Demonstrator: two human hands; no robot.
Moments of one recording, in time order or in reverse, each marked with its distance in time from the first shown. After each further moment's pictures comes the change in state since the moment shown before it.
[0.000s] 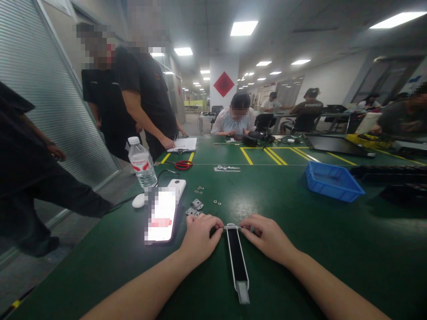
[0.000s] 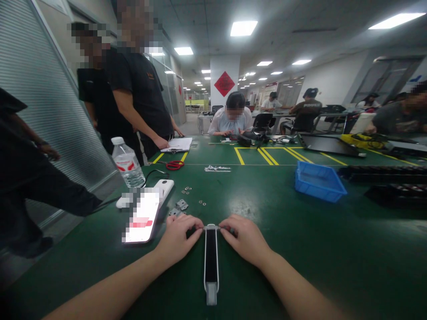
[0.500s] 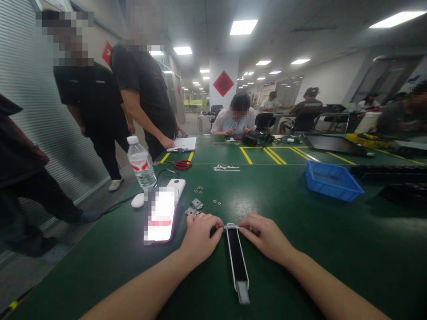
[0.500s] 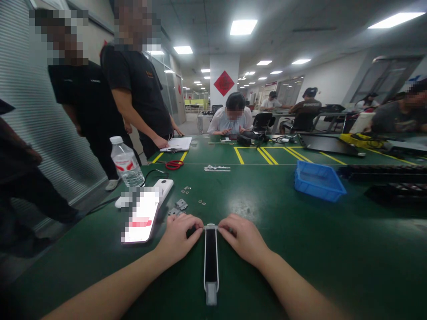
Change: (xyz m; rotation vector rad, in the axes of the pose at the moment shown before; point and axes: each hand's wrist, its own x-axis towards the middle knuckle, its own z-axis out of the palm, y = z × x) left_hand 0.001 0.001 0.000 0.014 -0.012 -0.010; right_hand 0.001 0.000 0.004 0.010 -0.026 0.028
